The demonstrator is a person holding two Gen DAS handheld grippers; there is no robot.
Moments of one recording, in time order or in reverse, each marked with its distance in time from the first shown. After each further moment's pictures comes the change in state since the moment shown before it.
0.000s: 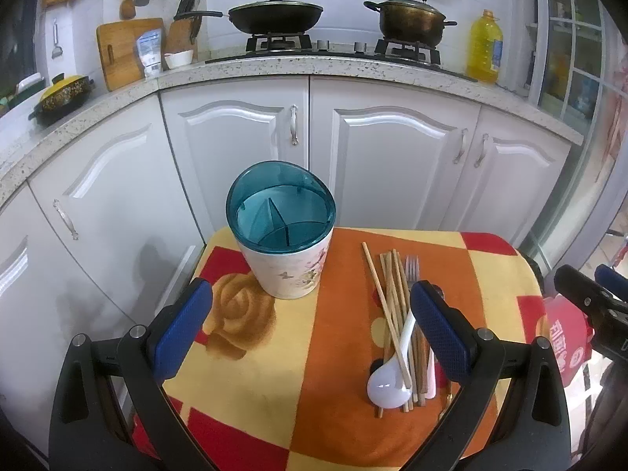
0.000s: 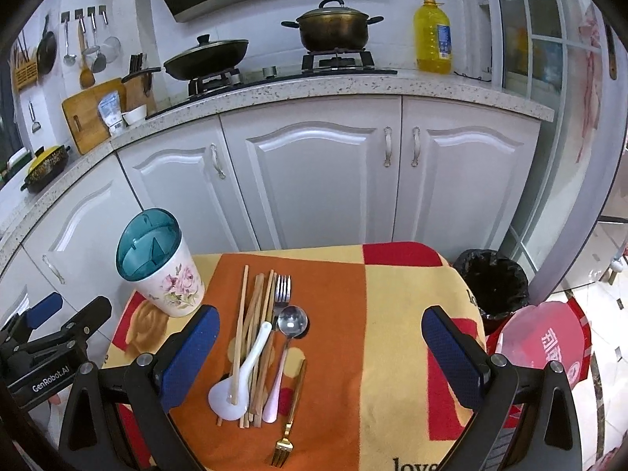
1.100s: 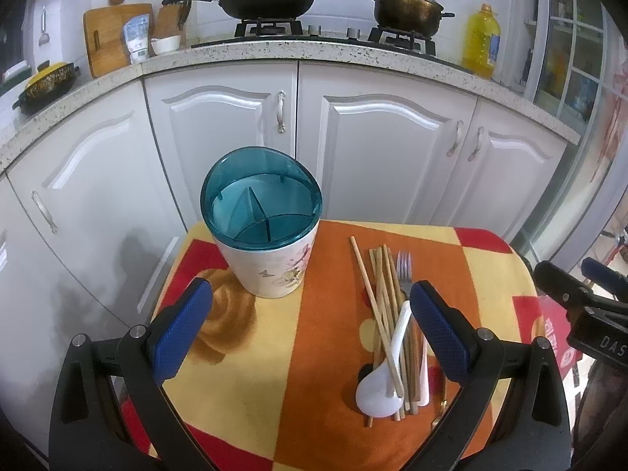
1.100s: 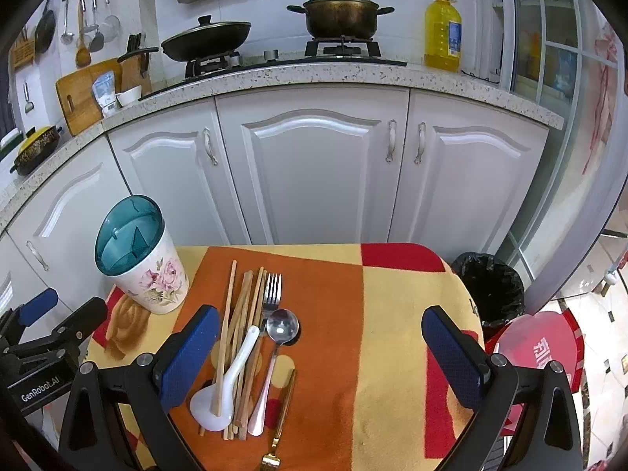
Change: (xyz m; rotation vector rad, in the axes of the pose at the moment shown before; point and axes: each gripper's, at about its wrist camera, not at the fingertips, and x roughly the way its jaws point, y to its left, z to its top) left arm 0.029 -0.007 0.003 -0.022 0.039 -0.053; right arm 0.031 0.004 0.007 -0.042 0.039 -0.036
